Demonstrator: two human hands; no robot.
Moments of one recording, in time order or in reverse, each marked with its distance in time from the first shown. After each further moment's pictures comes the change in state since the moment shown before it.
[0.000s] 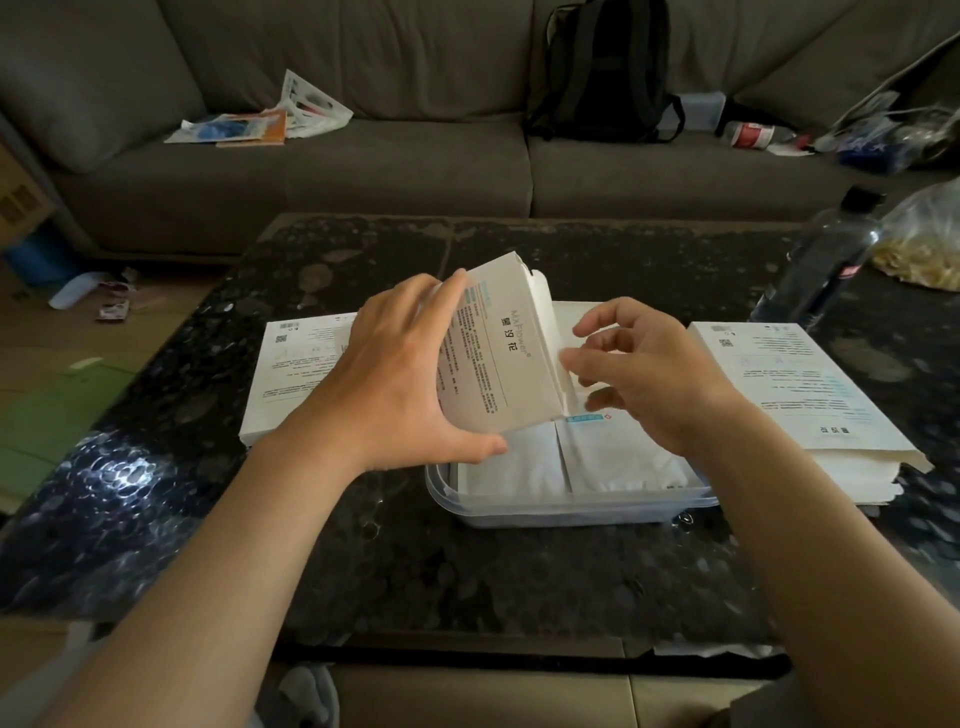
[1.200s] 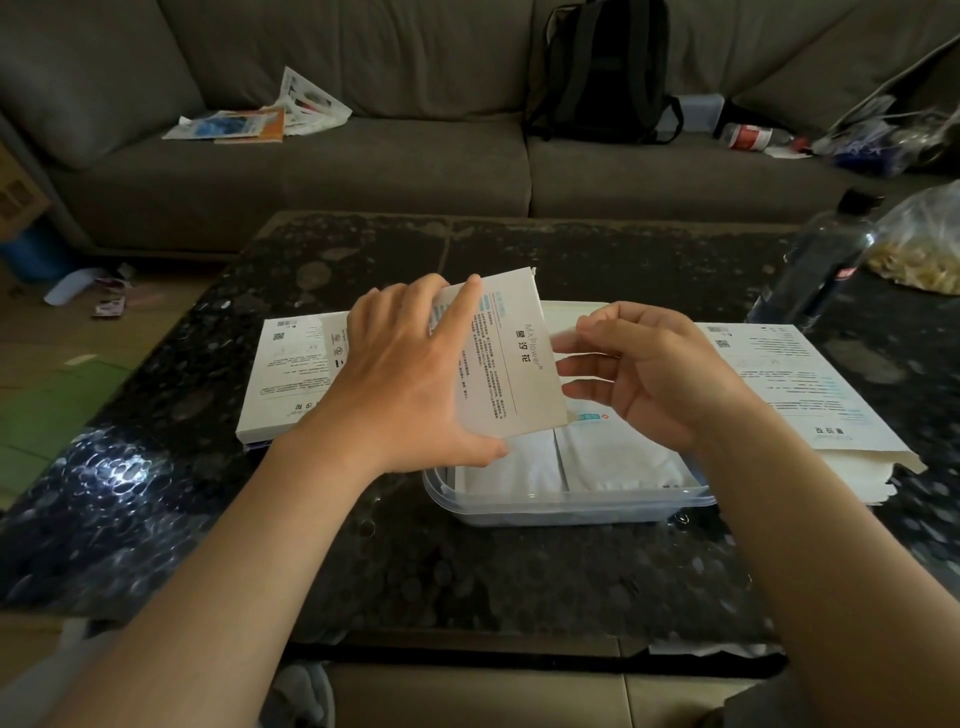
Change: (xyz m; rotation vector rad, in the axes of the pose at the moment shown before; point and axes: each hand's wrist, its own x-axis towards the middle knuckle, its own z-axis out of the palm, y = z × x) left_hand 0.006 0.006 0.010 0.293 0.030 0.007; right_hand -0.005 -0.010 -0.004 0.374 -0.083 0.114
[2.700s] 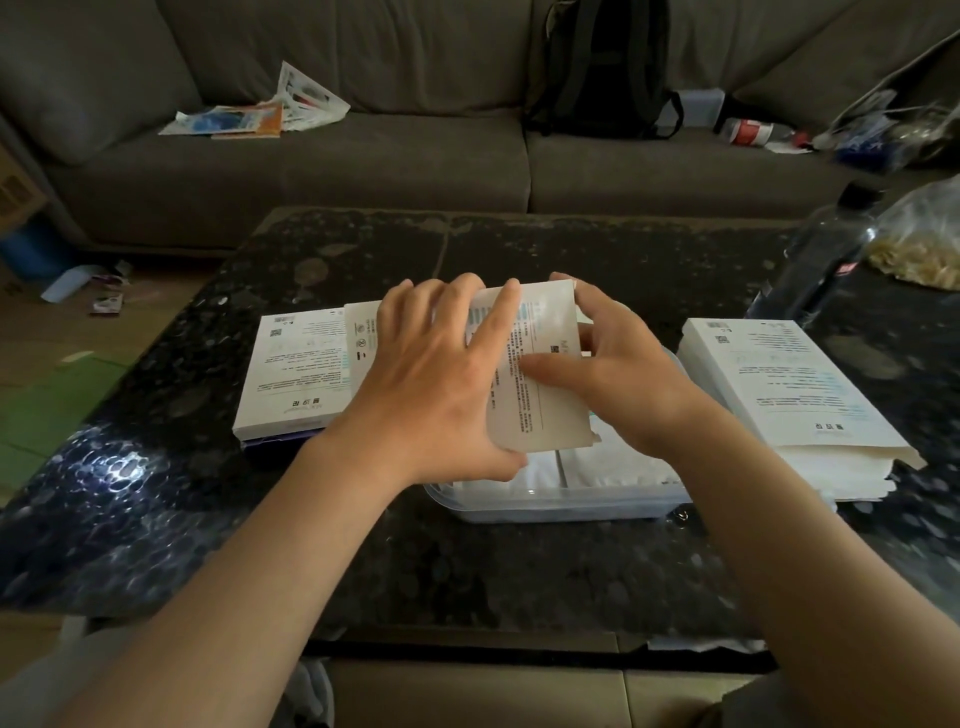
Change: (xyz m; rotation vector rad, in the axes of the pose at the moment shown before) left_hand 0.000 0.019 0.006 0.066 0.077 0.112; right_hand 0.010 0.018 0.015 -0.466 -0.049 -0.236
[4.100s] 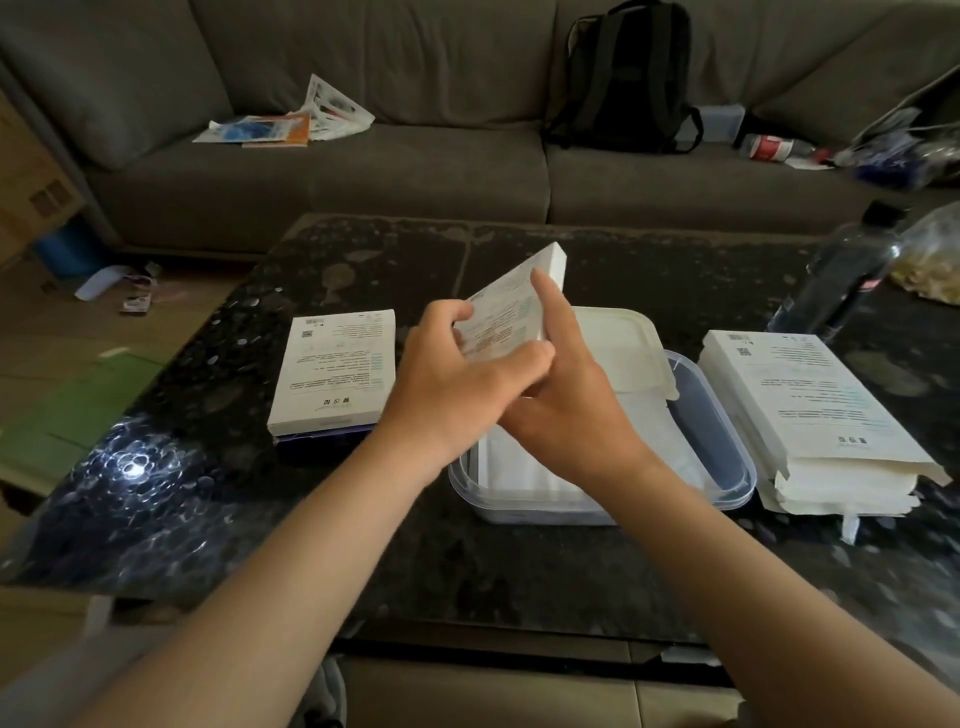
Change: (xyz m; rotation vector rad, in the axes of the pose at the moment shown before) left_hand -0.004 0.011 -0.010 -1.107 0.095 -0.669; right_hand -0.013 -0.008 0.061 -0.033 0.033 -0.206
